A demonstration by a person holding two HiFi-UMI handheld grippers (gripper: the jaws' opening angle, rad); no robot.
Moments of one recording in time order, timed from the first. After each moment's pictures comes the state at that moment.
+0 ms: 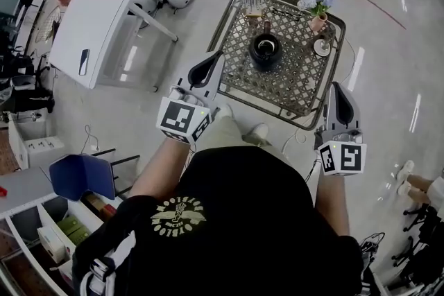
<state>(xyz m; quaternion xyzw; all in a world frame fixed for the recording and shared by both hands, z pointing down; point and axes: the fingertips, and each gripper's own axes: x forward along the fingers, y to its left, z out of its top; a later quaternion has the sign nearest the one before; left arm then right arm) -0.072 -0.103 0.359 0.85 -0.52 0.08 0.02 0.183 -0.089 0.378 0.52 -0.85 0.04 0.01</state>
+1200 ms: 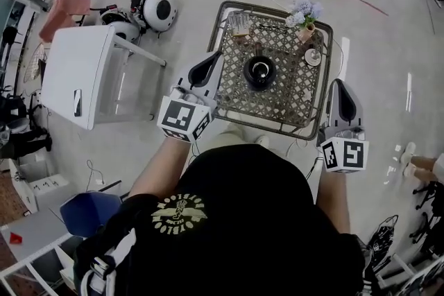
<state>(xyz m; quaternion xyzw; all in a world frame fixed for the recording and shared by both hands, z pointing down) -0.087 -0.199 0.353 0.89 -0.45 0.06 0.02 0.173 -0.150 0.355 0.59 -0.81 0.01 0.02</state>
